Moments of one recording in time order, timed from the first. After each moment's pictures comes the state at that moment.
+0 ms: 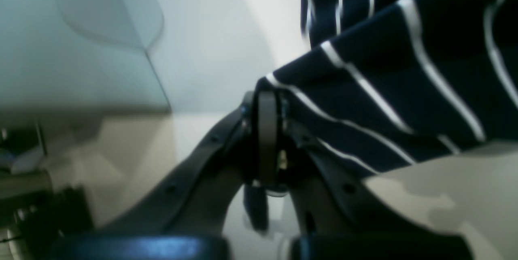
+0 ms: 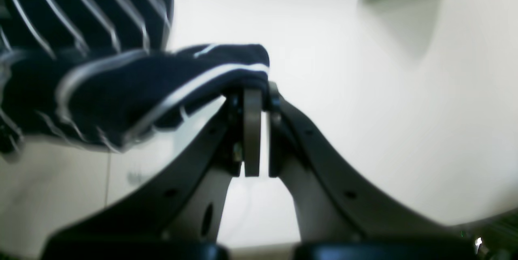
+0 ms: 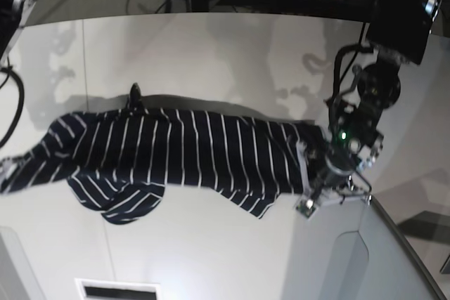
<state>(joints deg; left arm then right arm) -15.4 -25.0 22.7 87.3 1.8 -9.1 47.0 15.3 20.7 21.8 96.8 8.5 33.4 -74.3</state>
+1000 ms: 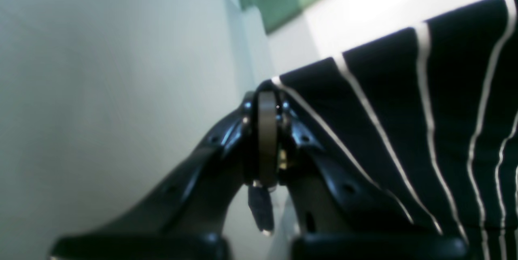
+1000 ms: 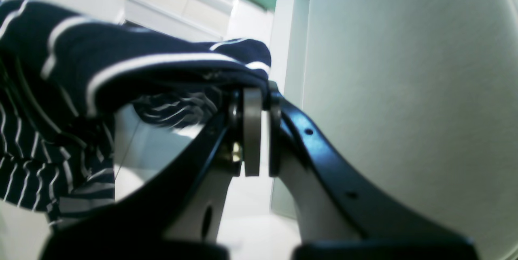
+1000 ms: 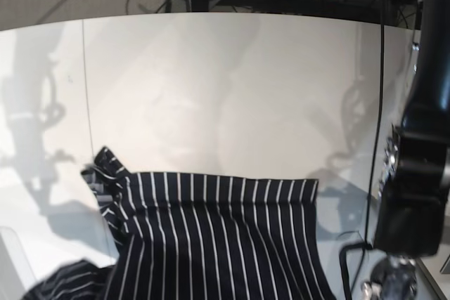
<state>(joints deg) -63.7 -14.7 22.4 49.4 2.2 -9.2 40.5 61.4 29.9 -0.6 57.5 8.1 33.8 -49.6</state>
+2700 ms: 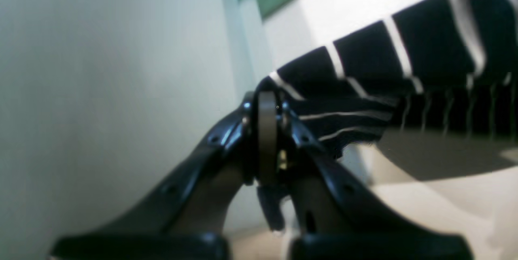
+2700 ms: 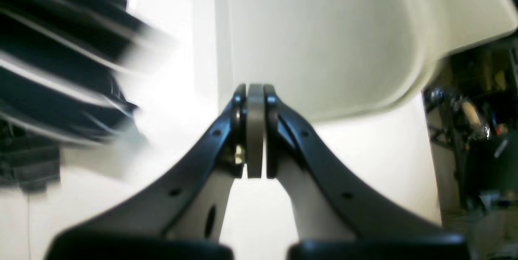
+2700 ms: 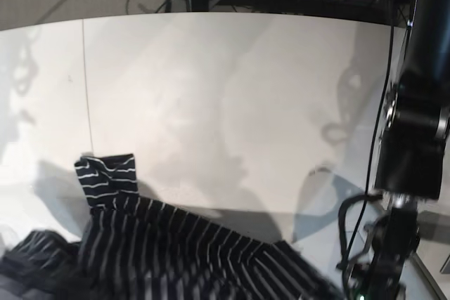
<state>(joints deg) -47.5 -19.3 21.8 72.8 2.3 -8.9 52.2 47.8 36.1 10.0 78.2 7.9 32.5 -71.4</state>
